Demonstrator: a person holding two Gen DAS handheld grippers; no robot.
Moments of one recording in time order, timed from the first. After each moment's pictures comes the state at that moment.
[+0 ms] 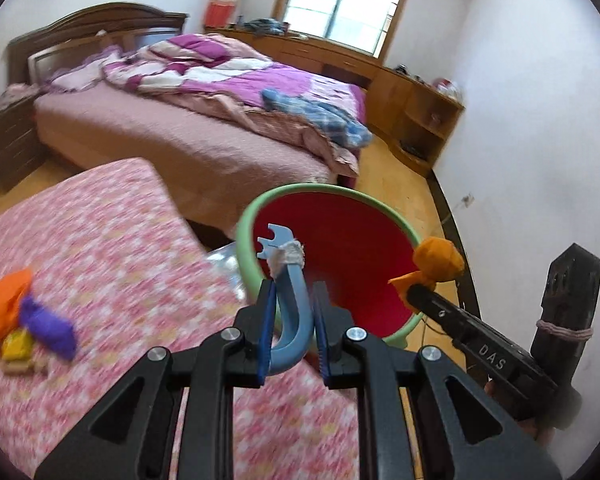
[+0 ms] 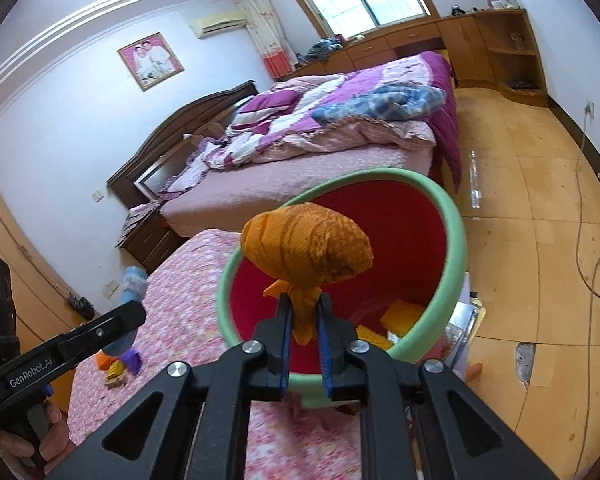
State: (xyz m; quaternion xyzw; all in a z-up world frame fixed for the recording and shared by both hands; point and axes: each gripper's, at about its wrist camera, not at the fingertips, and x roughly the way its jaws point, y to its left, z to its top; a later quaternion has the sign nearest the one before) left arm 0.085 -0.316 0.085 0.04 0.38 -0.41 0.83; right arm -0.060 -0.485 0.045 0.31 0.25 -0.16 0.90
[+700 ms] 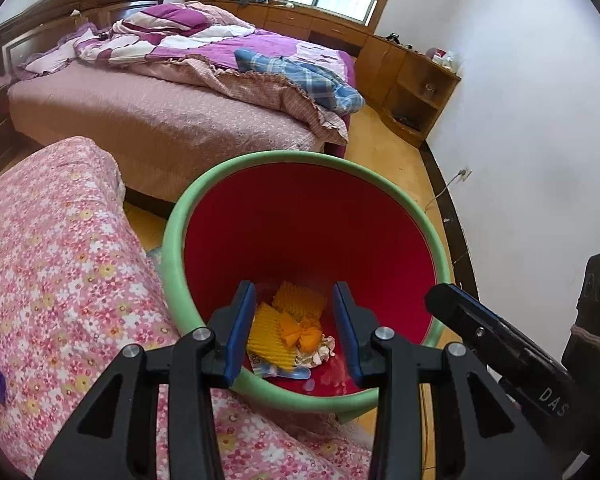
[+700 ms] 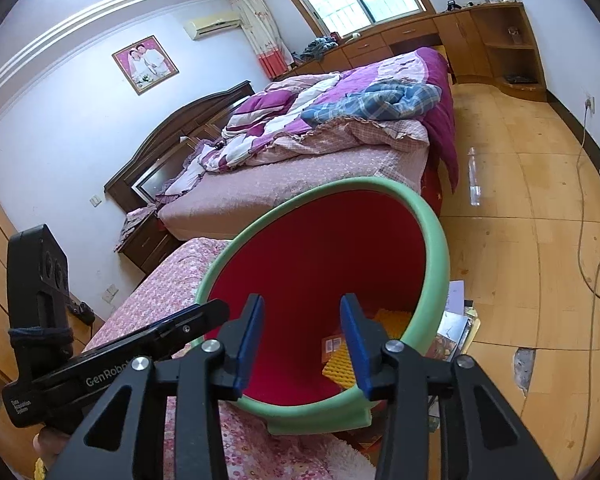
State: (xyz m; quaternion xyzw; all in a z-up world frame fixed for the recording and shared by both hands) left arm 0.107 -0.383 0.041 0.05 0.42 -0.42 0.80; right arm -0.059 -0.507 0.042 0.31 0.25 -0.15 0.91
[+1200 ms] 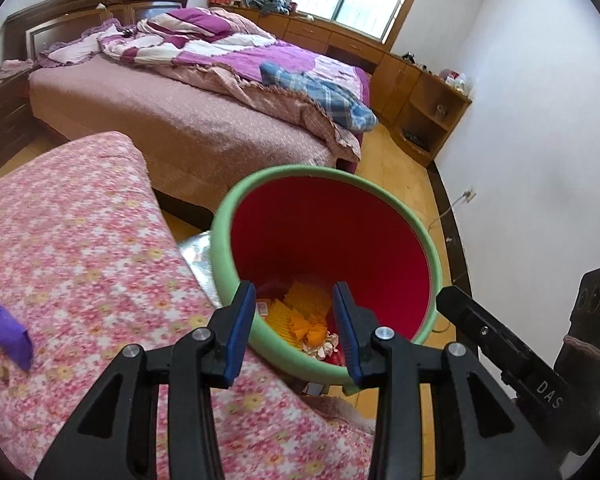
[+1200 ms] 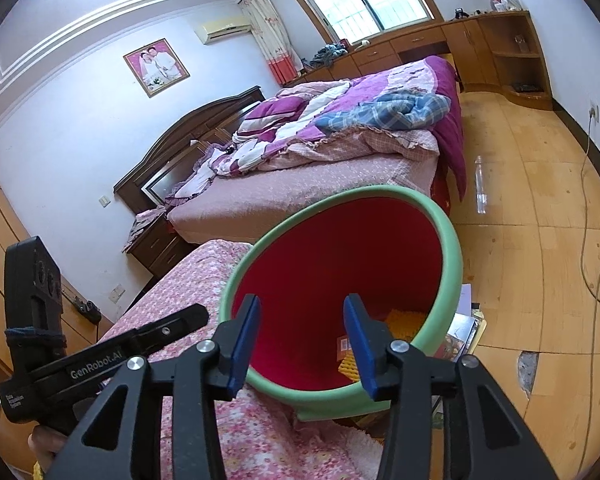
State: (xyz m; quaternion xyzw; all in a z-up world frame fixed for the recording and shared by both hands) left arm 0.100 -0.336 0.065 0.02 0.42 -0.40 0.81; right arm -0.066 -0.484 0.063 0.30 0.24 -0.14 0.91
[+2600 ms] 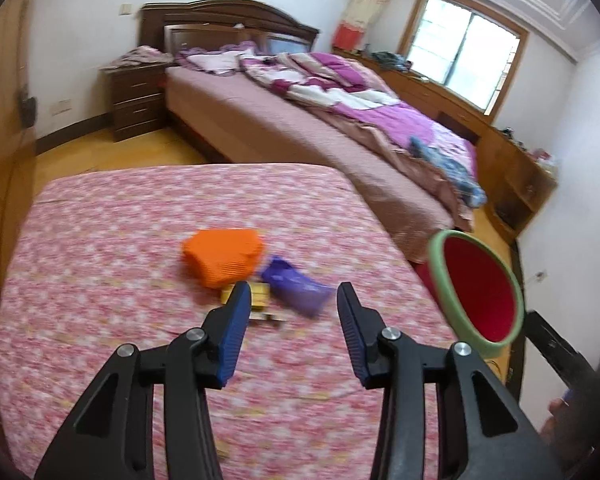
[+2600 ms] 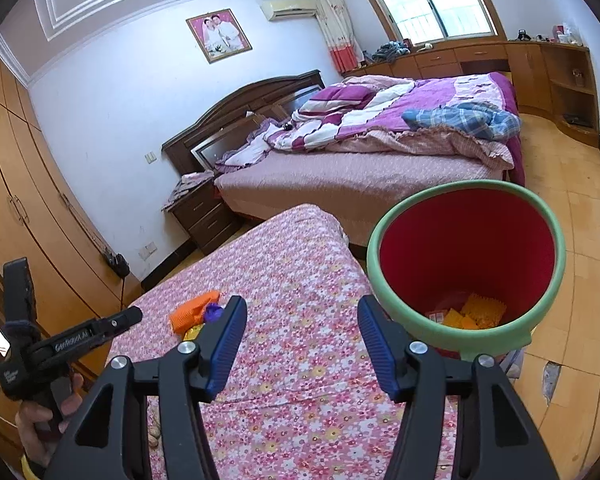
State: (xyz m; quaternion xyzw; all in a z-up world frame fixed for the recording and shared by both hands) left arm 0.125 -0.093 0.102 -0.05 0.39 -0.20 0.90; right arm -0.031 -0.346 0.098 0.24 0.26 -0.06 0.93
